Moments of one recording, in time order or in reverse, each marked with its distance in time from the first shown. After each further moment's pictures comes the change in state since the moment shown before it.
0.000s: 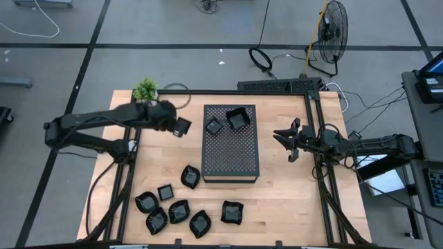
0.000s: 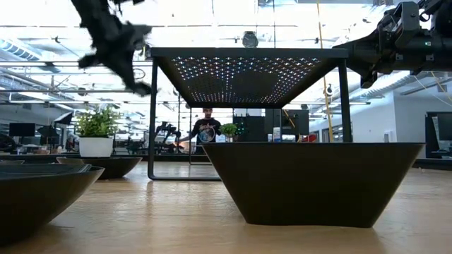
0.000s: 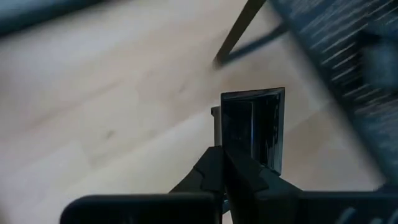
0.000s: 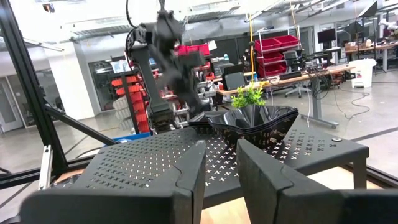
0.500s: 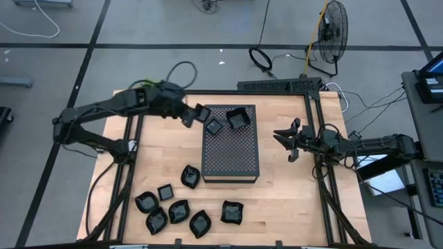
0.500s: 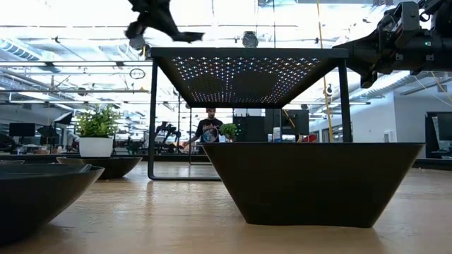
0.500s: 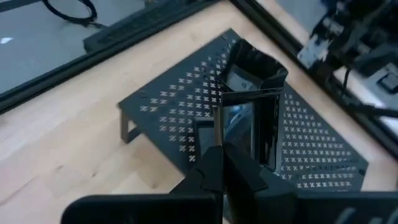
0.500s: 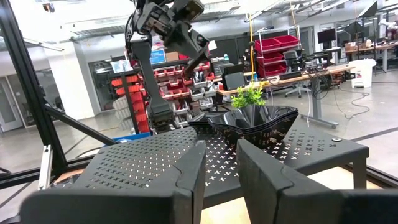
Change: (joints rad) left arm -0.001 0.165 0.357 0.098 0.145 0.183; right arm 0.000 0.000 0.000 0.000 0.000 -0.001
